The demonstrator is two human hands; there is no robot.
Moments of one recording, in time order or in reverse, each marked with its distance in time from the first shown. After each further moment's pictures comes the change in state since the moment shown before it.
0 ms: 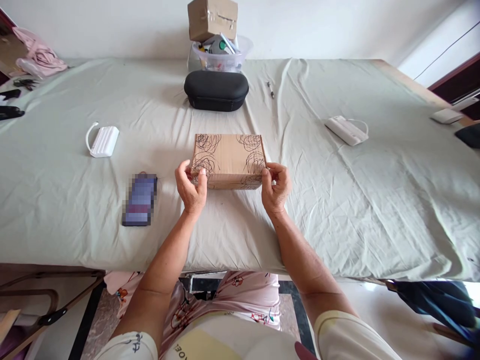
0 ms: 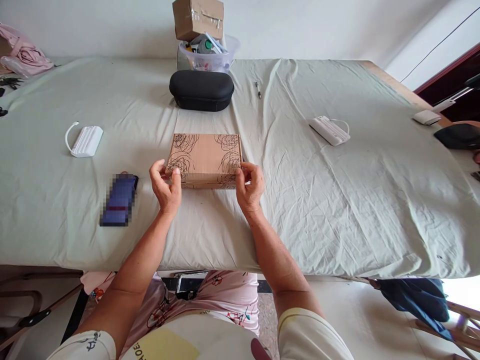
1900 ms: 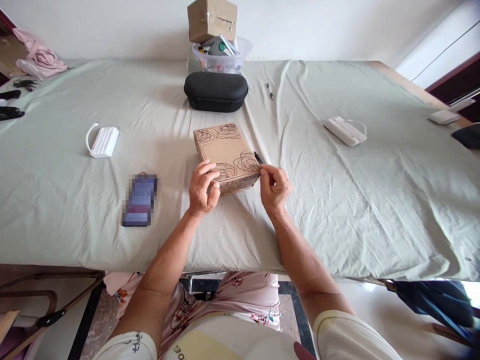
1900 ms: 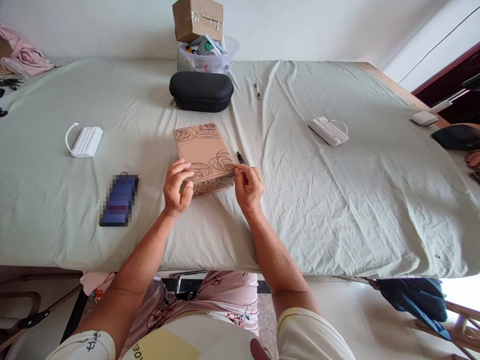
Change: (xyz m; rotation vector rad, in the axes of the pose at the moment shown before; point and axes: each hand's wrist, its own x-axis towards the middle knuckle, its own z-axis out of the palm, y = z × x) left_hand 0.000 0.001 -0.003 -0.077 -0.328 0.416; right_hand 0.002 -0.010 -0.003 -0.181 -0.021 -0.017
